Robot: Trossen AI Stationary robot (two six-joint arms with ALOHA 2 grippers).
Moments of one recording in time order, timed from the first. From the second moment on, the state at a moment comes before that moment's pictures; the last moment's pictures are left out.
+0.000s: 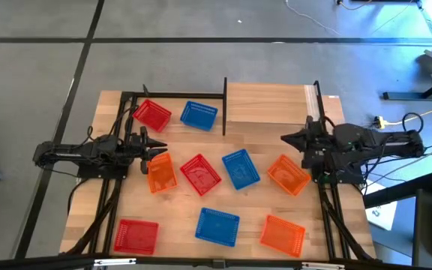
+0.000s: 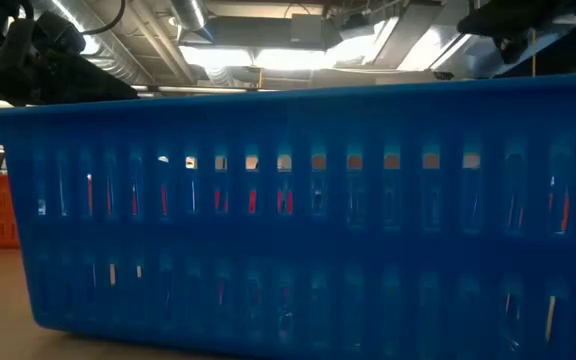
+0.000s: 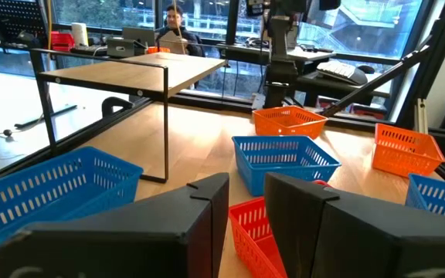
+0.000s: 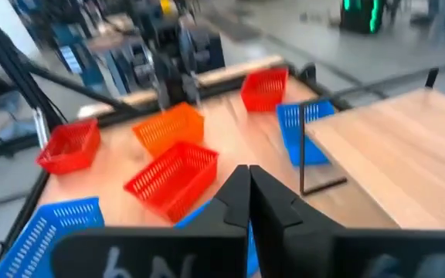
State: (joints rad) left arm 0.00 0.00 0.01 0.04 -0.21 -0.10; right arm 0.13 0.52 0.66 -0.41 0.32 0.29
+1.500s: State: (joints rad) left arm 0.00 0.23 0.42 -0.33 -0.17 0.00; right arm 0.13 1.33 1.28 -1.31 -0.19 0.98
